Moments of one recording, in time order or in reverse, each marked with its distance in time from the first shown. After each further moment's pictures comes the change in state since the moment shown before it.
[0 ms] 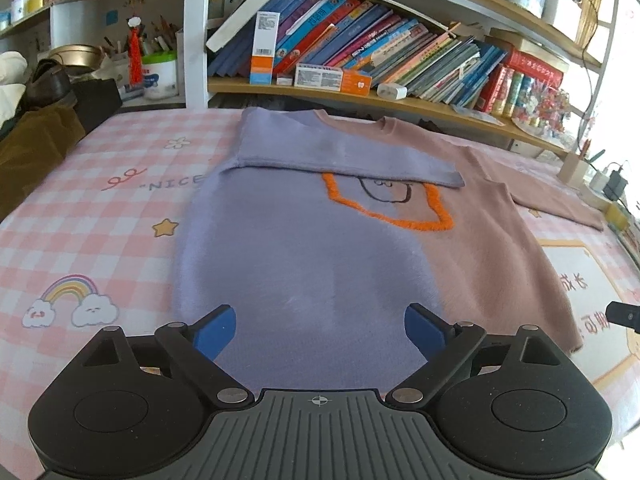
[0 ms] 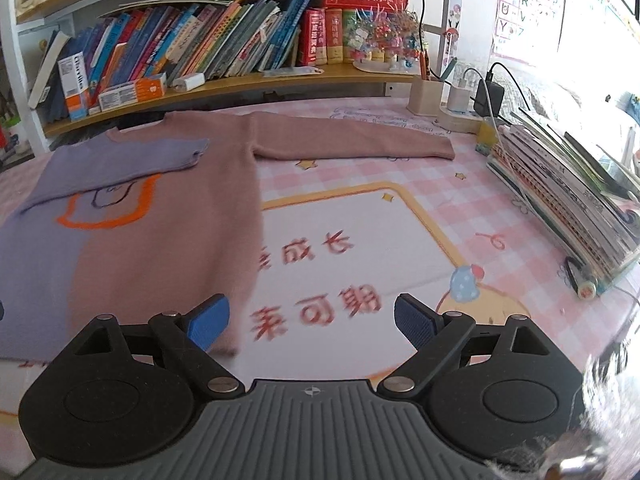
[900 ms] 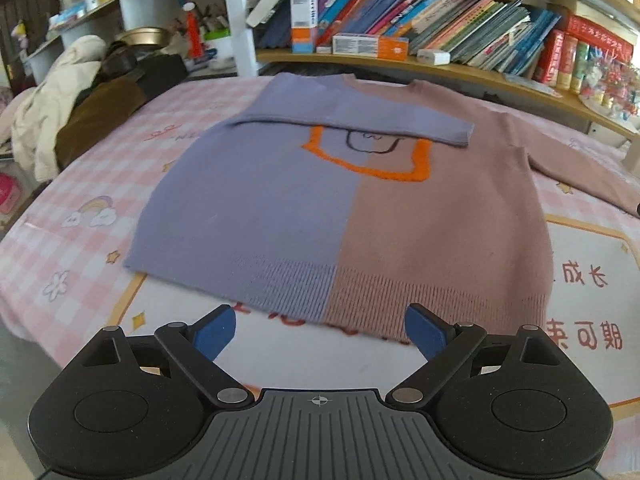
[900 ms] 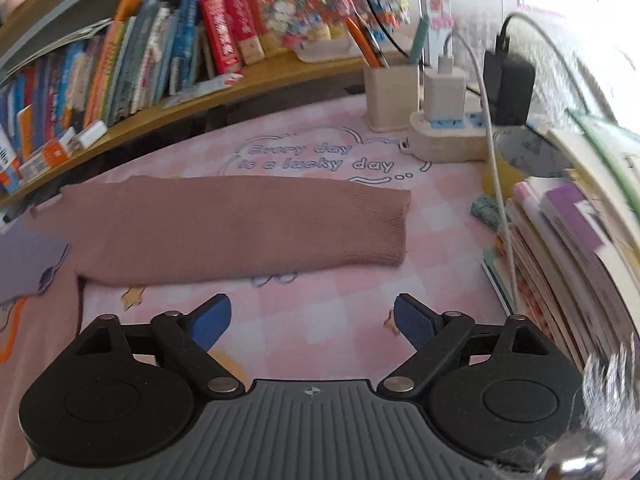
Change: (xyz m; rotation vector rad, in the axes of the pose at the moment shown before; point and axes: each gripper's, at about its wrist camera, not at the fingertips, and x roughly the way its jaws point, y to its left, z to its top) left arm -0.010 -0.132 -0.024 -0.110 0.093 0.343; right arm 0.190 -0.184 0.139 0.085 0.111 0.186
